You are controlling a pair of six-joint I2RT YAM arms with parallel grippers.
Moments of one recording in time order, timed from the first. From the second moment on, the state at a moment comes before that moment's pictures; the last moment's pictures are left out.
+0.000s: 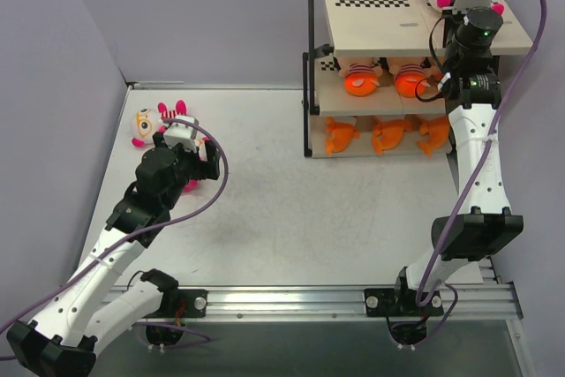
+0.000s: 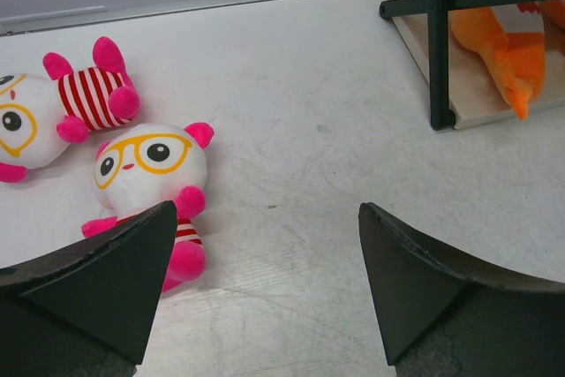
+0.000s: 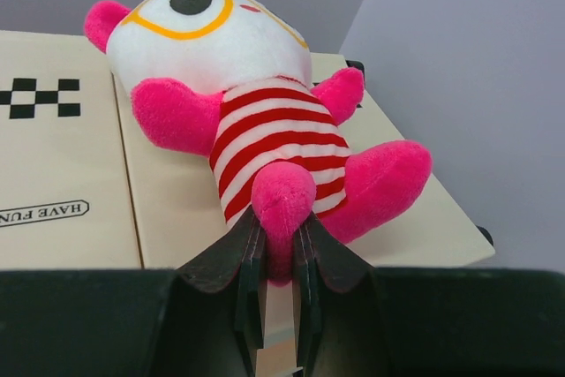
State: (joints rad) left arm -0.48 0.83 0.85 -0.25 -0.24 -0.11; right arm -0.03 1.62 1.93 -0.26 0.29 -0.31
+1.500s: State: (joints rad) left arm -0.50 0.97 0.85 -0.25 -0.30 -0.07; right arm -0.19 1.73 2.03 -0.26 0.20 -0.36
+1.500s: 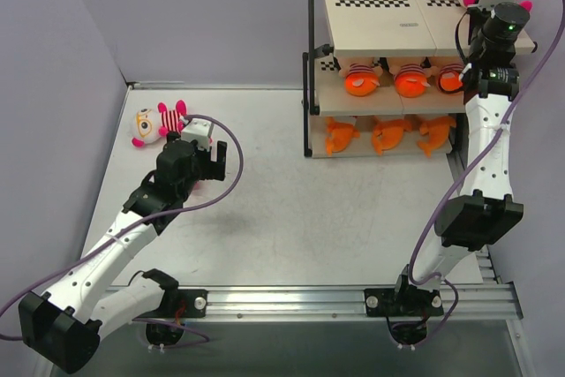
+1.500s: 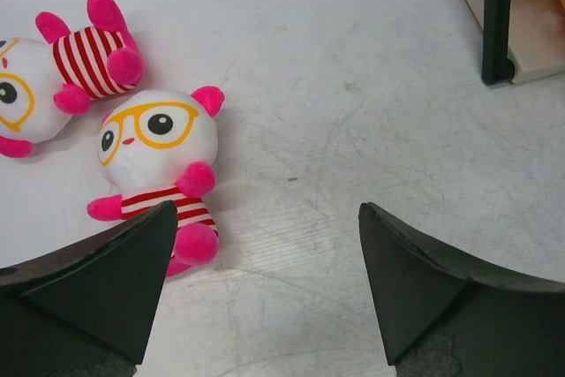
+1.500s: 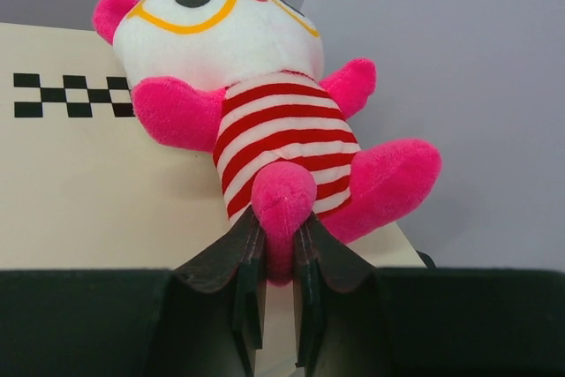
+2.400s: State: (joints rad) left arm -0.50 0.97 0.85 -0.25 -0.30 -0.07; right arm -0.13 1.52 1.91 -0.22 0.13 -0.27
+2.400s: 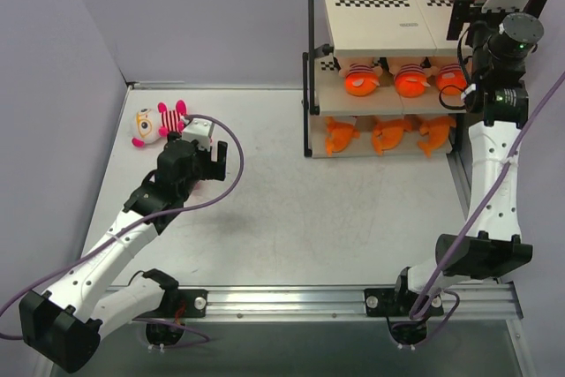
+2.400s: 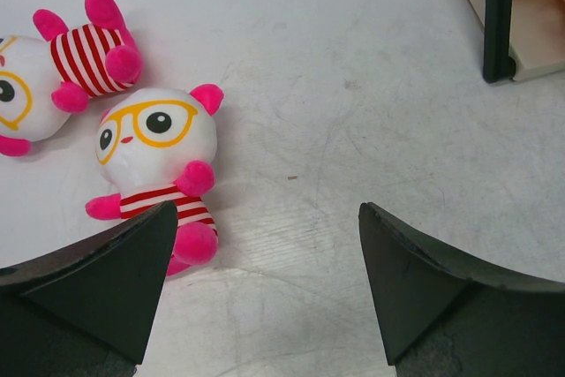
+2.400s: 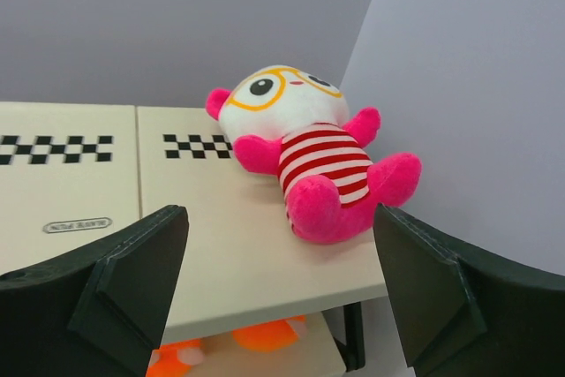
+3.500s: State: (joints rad) left arm 0.13 1.31 0.89 -0.23 0.04 -0.37; right arm 0.11 0.73 0.99 -0.18 -0.13 0.29
